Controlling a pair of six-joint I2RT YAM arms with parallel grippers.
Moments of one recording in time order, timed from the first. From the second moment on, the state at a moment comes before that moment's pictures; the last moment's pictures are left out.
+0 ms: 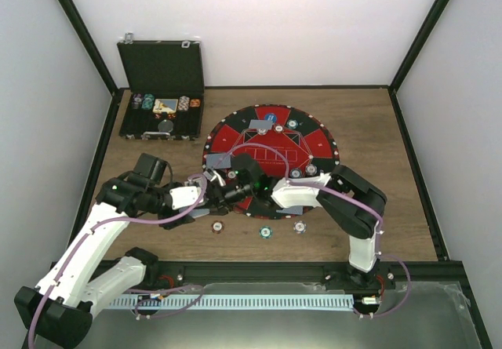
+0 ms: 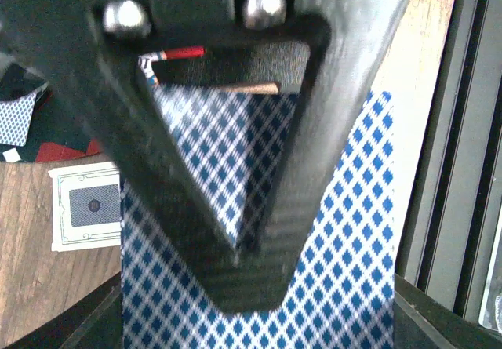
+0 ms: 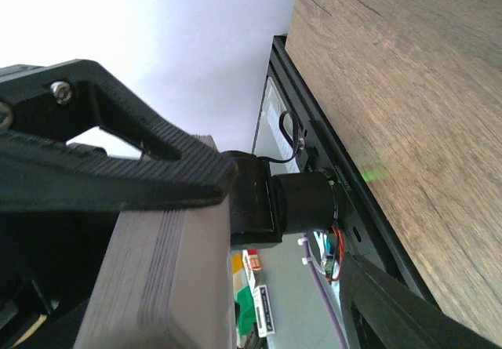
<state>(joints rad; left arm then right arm) -0.38 0.89 0.88 -1.16 0.38 0.89 0.97 1.89 1.02 0.51 -0.91 1.19</state>
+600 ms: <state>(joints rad) -0.38 0.90 0.88 -1.17 0.36 0.89 0.90 1.74 0.94 0.38 -0.90 1.08</state>
